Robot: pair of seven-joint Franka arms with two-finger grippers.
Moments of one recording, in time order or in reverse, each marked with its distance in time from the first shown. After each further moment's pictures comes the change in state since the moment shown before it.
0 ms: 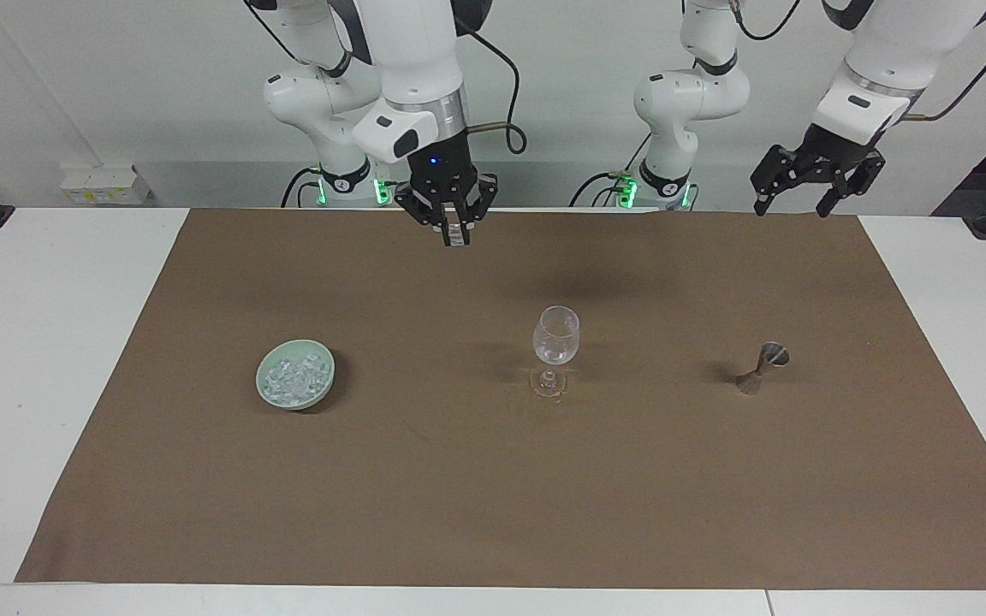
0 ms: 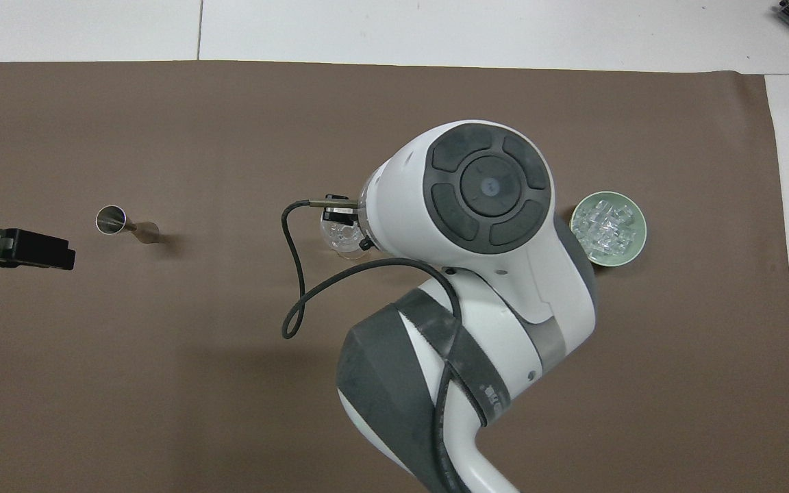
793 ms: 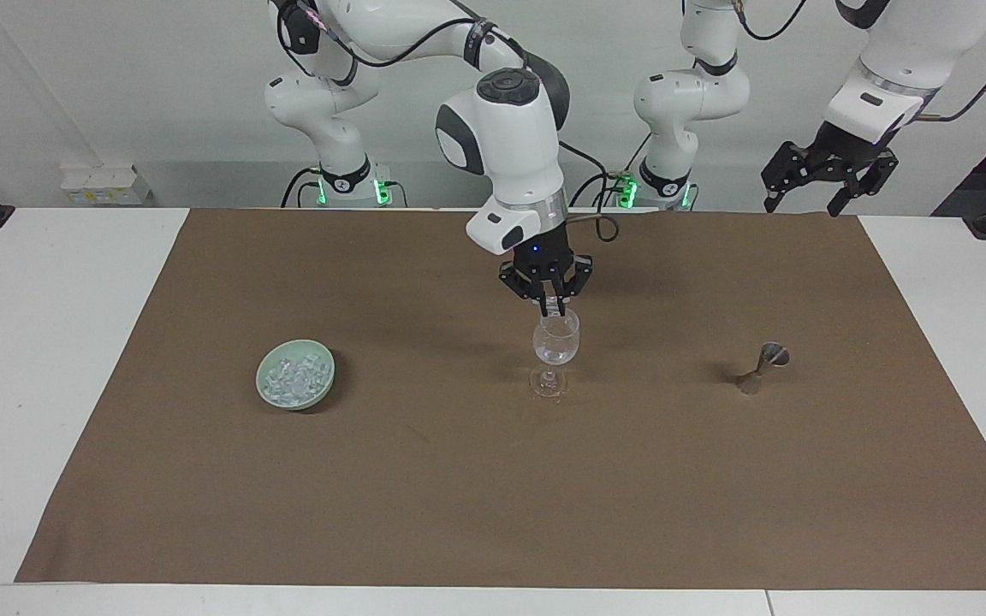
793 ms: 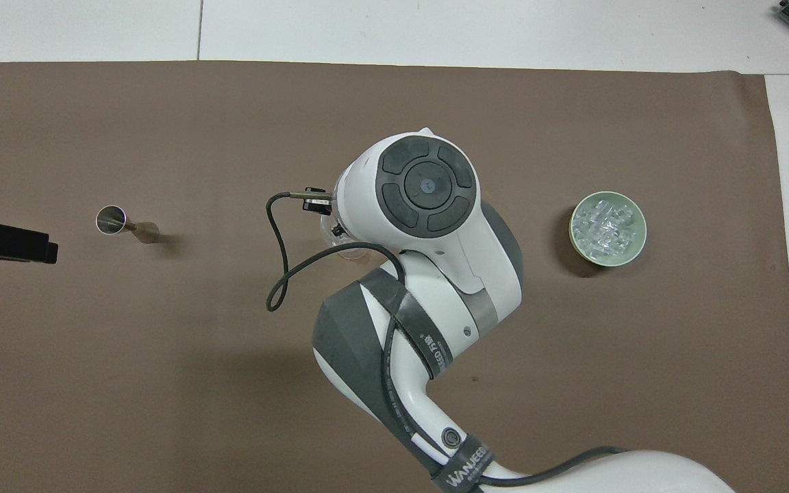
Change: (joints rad) left arm 0.001 -0.006 0.024 0.015 0.000 0.009 0.001; right arm 0.014 0.114 0.000 0.003 0.002 0.137 0.014
